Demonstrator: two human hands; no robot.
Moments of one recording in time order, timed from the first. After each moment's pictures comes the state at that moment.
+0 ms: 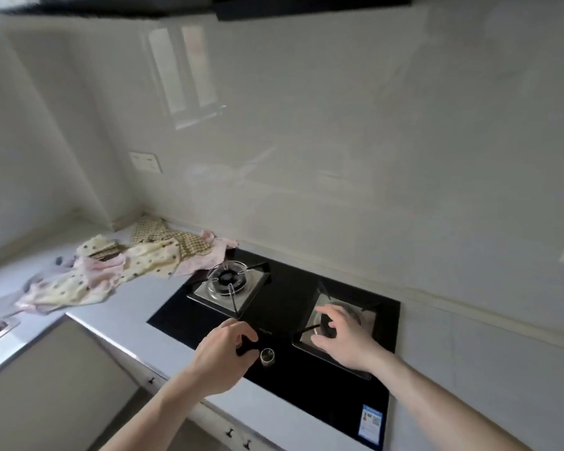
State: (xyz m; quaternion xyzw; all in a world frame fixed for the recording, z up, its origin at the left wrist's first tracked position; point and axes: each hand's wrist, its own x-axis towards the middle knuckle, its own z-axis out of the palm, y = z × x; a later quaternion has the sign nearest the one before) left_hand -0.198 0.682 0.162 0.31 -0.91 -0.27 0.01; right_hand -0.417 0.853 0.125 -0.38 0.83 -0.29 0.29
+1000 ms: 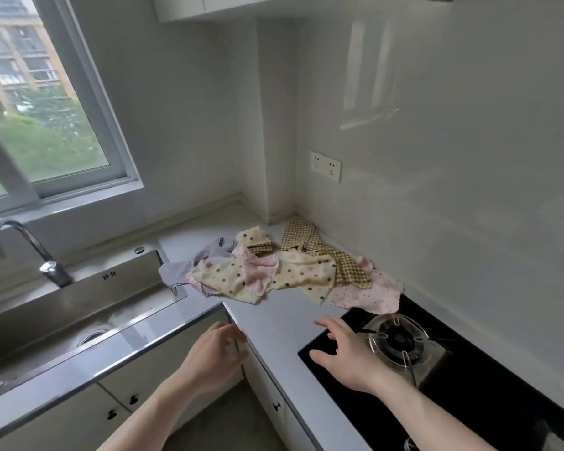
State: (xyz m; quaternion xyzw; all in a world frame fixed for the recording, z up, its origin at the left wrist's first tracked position) left_hand 0.080 0.328 0.140 0.54 -0.79 -0.28 0.08; right_hand -0.197 0.417 0.134 -0.57 0.70 -0.23 0.37
